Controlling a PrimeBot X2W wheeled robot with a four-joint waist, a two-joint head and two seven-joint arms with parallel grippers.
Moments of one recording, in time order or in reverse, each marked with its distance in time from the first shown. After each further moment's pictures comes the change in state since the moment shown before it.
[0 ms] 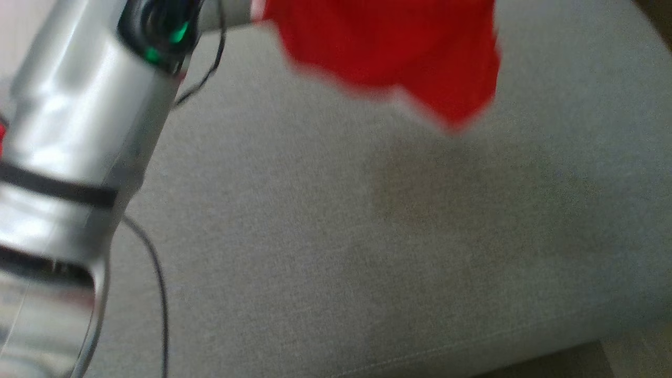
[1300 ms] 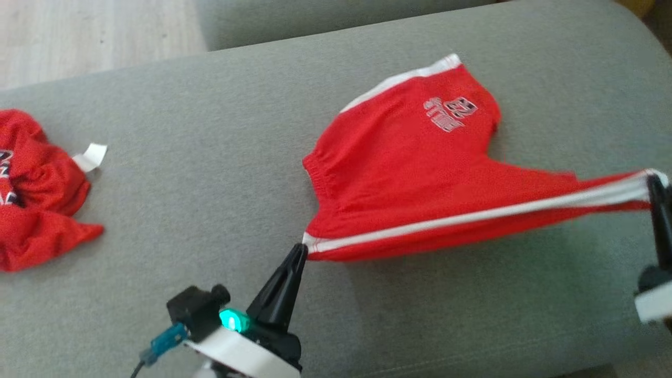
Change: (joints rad) left arm 1.214 -0.067 0.129 -0.451 0.573 -0.088 -0.181; right arm 1.448 0.131 -0.867 -1.073 -0.309 0.000 0.250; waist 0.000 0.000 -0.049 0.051
